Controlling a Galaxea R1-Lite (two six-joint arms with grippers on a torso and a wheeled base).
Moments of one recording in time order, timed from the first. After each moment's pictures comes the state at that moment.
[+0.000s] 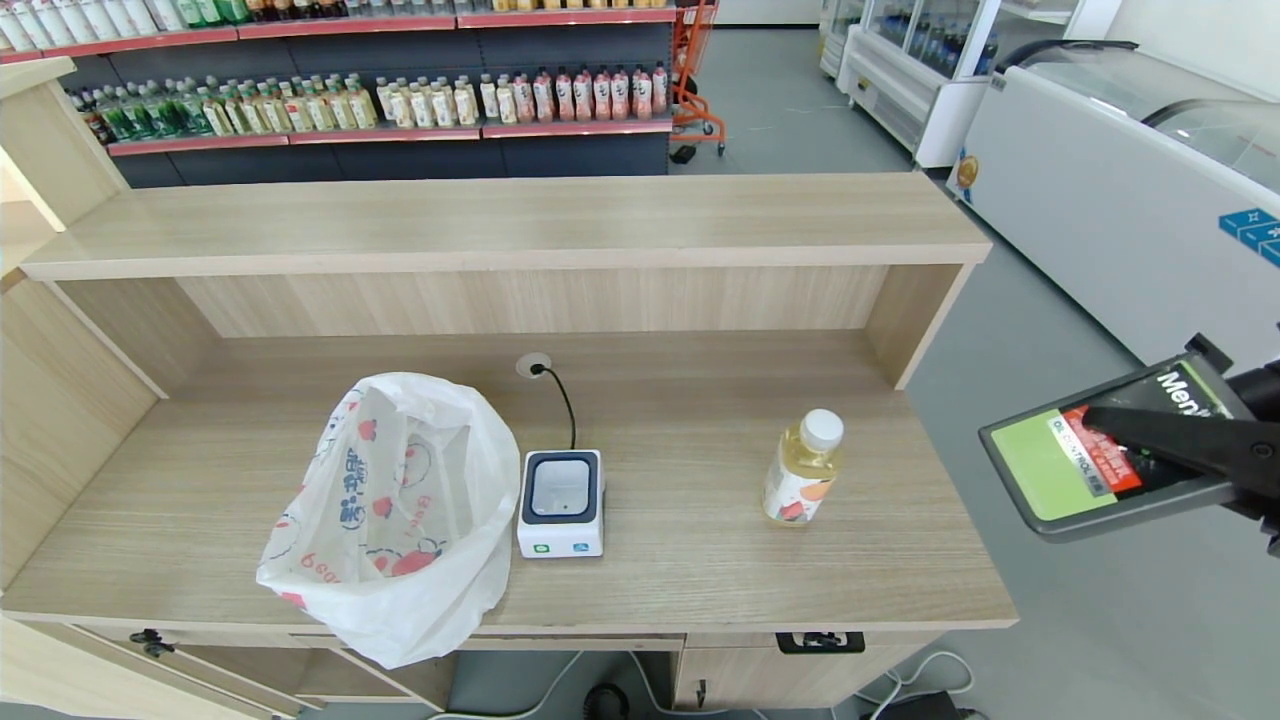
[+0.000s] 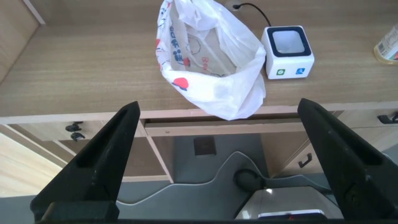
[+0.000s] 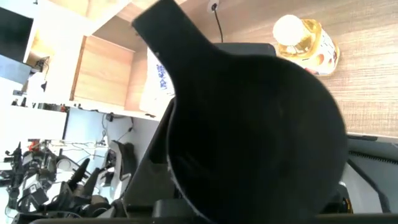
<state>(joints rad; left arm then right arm) -0.01 0.00 0.00 0.04 -0.04 0.03 0.25 1.00 -0.65 -0.19 0.38 0.59</state>
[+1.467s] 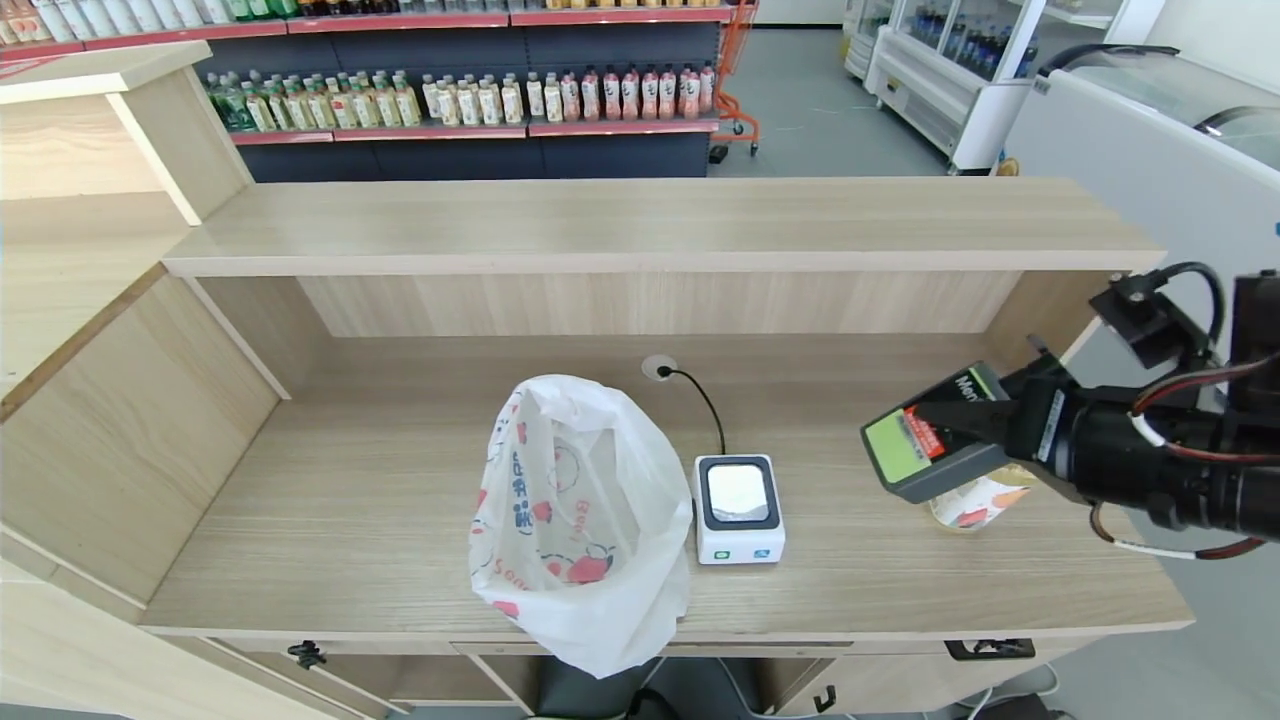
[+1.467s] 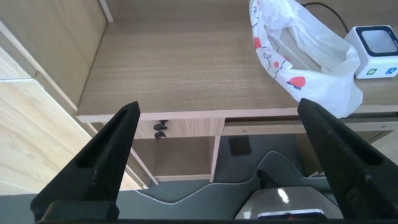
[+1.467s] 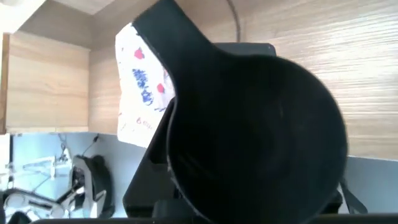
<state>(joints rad) -0.01 0.00 0.00 0.04 -0.04 0.03 0.31 1.40 -0.72 -0.34 0.20 0.55</state>
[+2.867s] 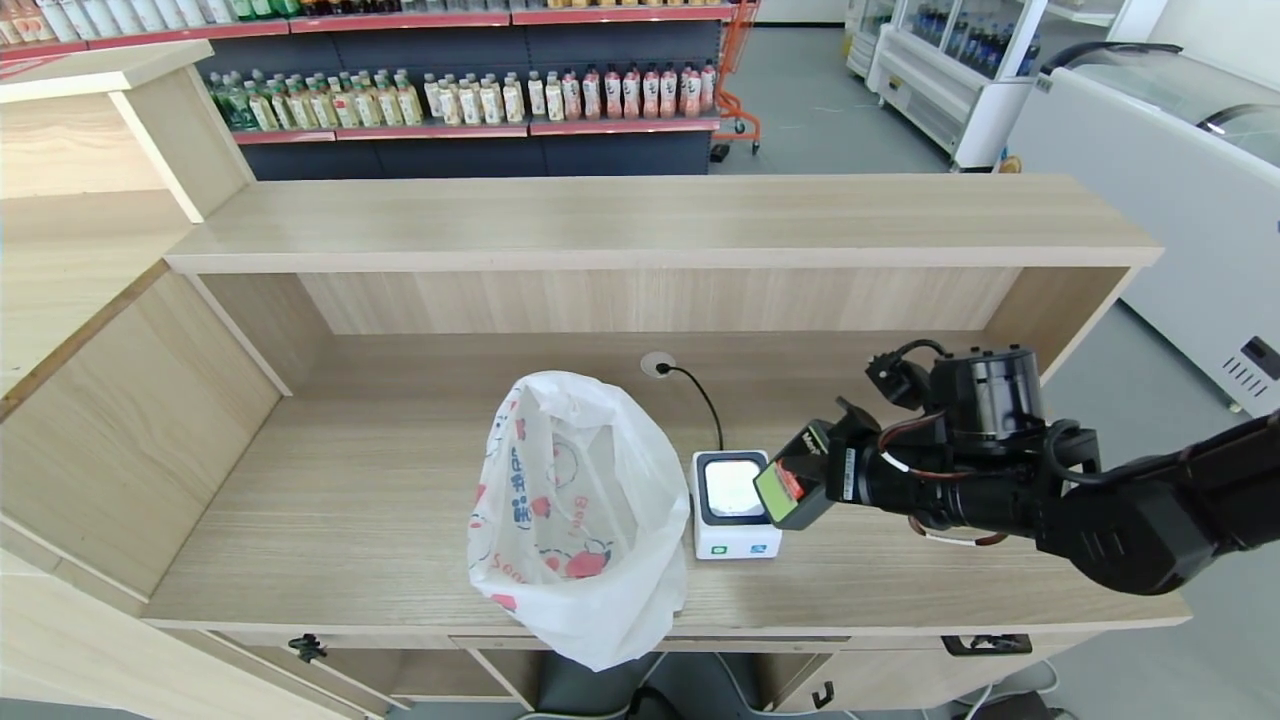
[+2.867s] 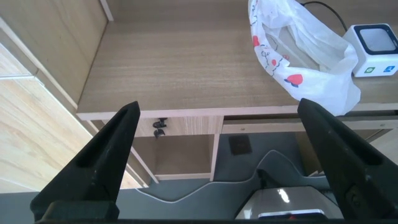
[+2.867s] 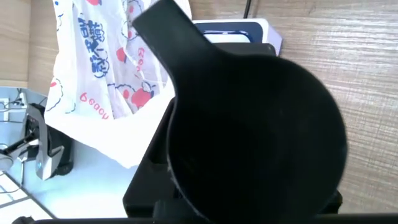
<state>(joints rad) -0.01 0.00 0.00 0.04 -0.04 0.03 0.40 1.87 -0.81 -0.59 0.22 0.36</state>
